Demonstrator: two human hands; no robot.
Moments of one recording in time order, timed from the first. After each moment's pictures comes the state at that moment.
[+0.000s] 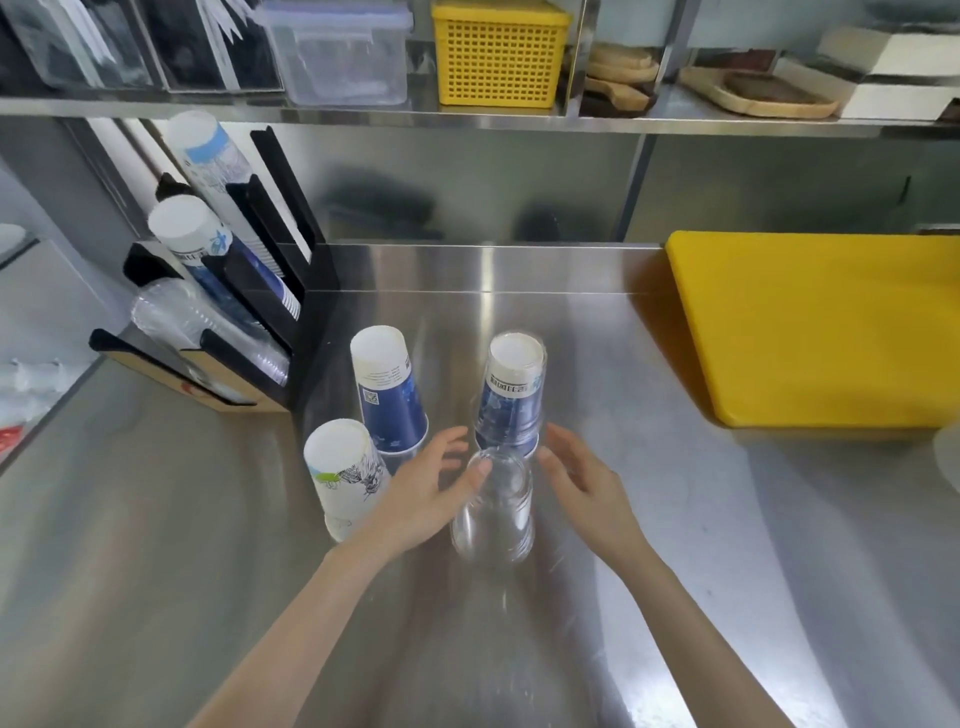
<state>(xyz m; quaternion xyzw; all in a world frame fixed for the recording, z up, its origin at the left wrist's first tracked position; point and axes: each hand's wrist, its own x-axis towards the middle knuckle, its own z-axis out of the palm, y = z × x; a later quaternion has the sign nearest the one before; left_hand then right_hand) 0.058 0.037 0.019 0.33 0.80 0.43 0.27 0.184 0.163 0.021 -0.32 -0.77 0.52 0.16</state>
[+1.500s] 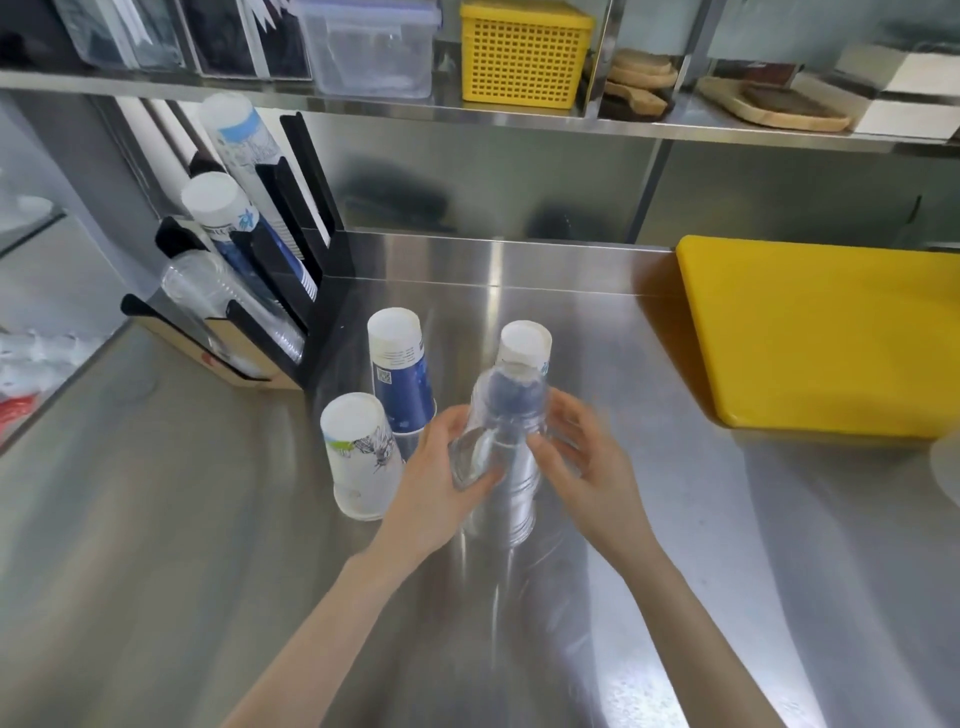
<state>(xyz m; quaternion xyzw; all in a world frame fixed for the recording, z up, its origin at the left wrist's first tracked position) 0.089 0.023 0.022 0.34 0.78 0.51 0.14 0.191 0.137 0.046 -0.23 -0.78 0.52 0.25</state>
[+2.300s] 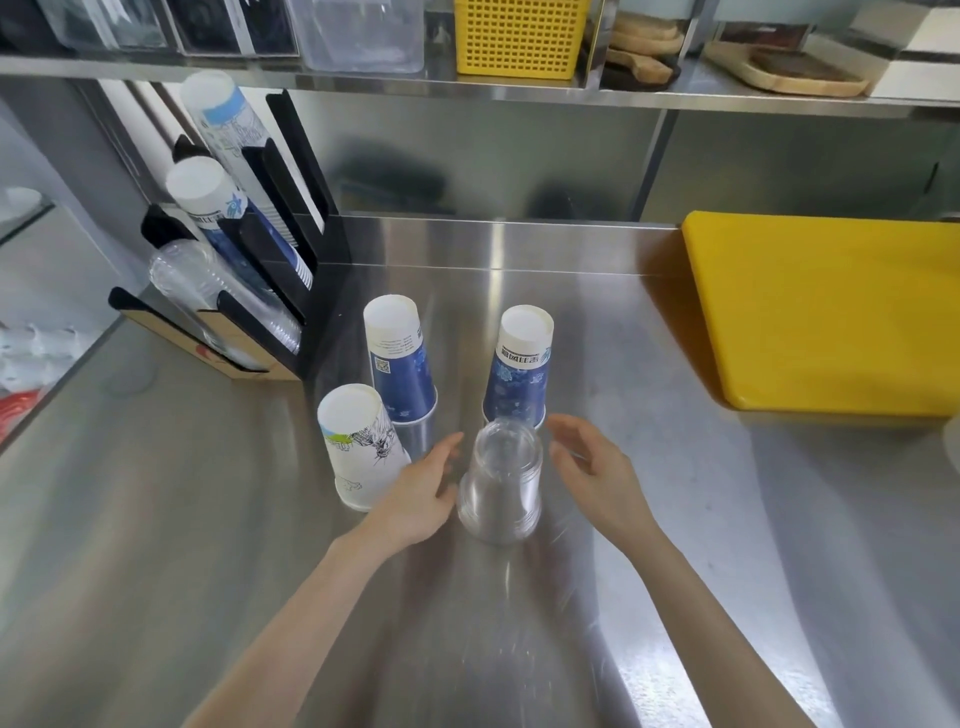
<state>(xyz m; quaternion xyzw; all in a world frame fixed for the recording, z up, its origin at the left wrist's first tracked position) 0.061 0.016 -0.017 0.37 0.83 0.32 0.26 0.190 0.159 0.011 -0.30 -0.78 0.53 0.16</state>
